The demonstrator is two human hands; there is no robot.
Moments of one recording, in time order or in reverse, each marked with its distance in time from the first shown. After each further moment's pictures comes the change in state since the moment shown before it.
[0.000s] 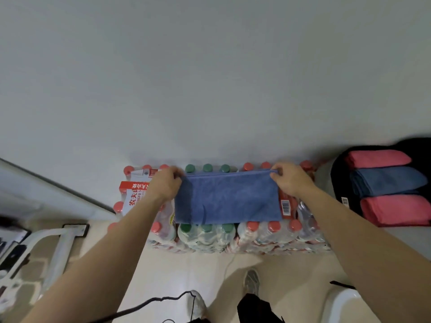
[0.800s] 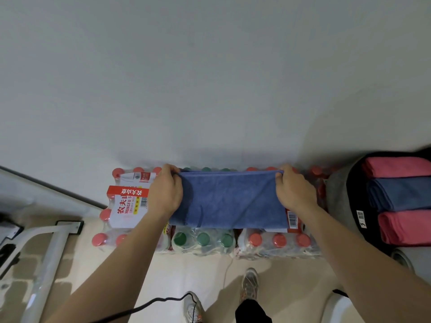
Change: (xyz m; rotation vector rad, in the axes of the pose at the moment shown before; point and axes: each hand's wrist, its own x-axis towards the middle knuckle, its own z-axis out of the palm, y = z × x) left_hand 0.022 -0.007 0.043 -0.125 0.267 -0.032; right_hand 0.017 -0.001 0.030 -0.171 0.115 0.133
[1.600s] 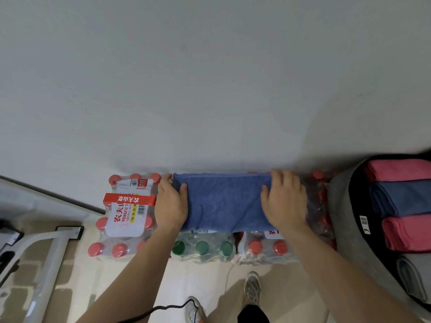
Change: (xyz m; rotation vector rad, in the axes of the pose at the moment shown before) left_hand -0.010 -0.007 0.038 -0.098 0.050 -0.169; right_hand -0.017 -0.013 0.034 -0.257 0.341 -0.159
